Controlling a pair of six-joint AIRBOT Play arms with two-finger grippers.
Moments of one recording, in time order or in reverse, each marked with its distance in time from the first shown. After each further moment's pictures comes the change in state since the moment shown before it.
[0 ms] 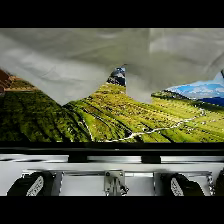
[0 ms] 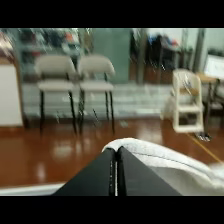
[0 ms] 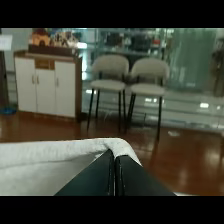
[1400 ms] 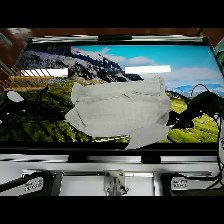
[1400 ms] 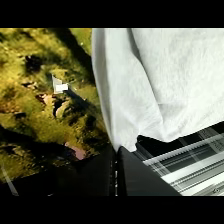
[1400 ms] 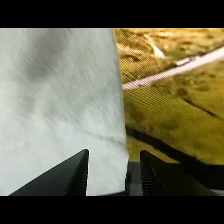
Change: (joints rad) left arm -0.018 -0.544 -0.951 -0.117 -0.344 0.135; right arm -0.081 -0.759 -0.794 -0.232 -0.434 0.209
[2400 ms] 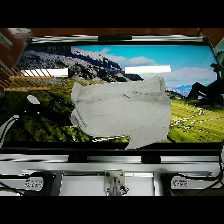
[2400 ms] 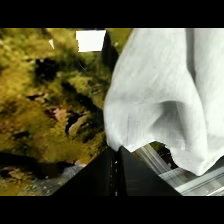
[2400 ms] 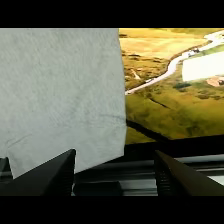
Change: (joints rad) left arm -0.056 -0.227 -0.002 0.003 0.061 -0.040; right arm -0.045 0.002 0.565 -0.054 -0.368 0.087
